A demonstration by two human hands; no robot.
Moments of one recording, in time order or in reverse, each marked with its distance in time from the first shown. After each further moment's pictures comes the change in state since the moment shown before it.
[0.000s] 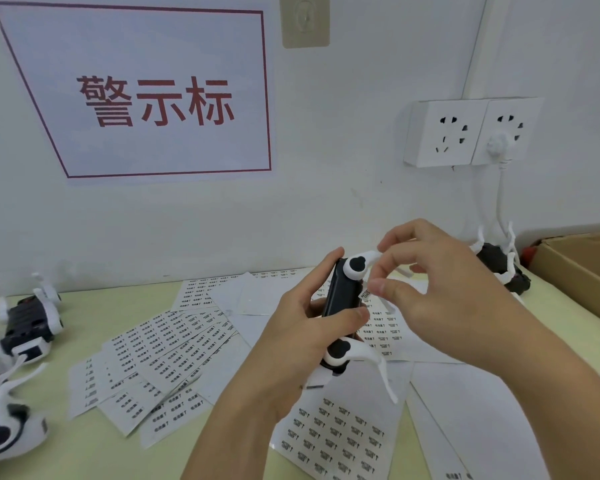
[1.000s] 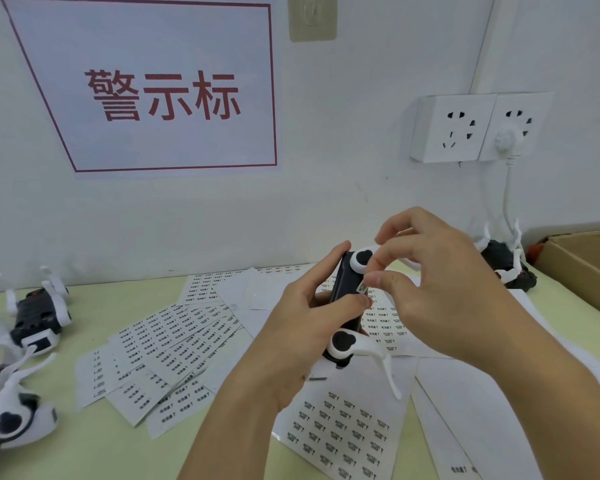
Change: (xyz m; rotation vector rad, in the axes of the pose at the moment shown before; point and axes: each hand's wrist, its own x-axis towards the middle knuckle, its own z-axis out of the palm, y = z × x) left_hand -0.001 0.004 -0.001 0.009 0.020 -0.025; right_hand 0.003 -0.002 0.009 -0.060 0.052 -0.083
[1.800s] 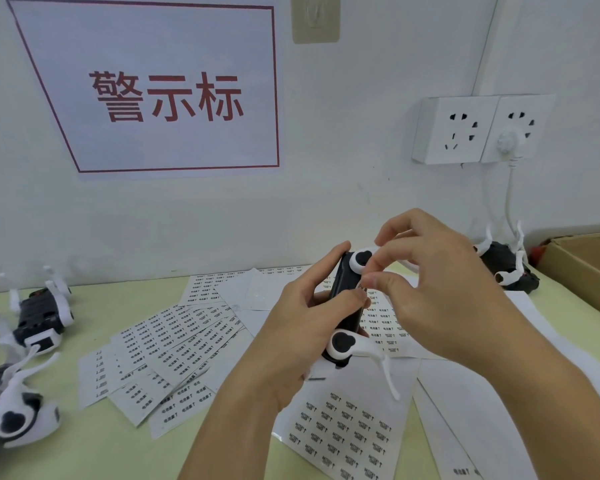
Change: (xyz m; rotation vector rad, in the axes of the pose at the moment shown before) left_hand -0.002 0.004 -0.001 0.000 0.011 -0.001; right_hand 0.000 0.000 0.004 -0.001 0.030 -0.019
